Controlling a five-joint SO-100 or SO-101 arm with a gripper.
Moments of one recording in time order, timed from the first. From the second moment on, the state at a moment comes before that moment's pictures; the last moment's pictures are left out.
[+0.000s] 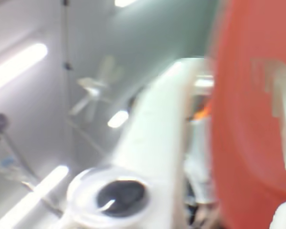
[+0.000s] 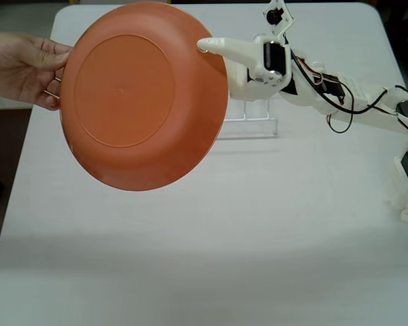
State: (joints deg) arm -13.5 87.3 54.4 -7.6 -25.1
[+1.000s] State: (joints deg) arm -10.1 131.7 99.8 11.6 -9.7
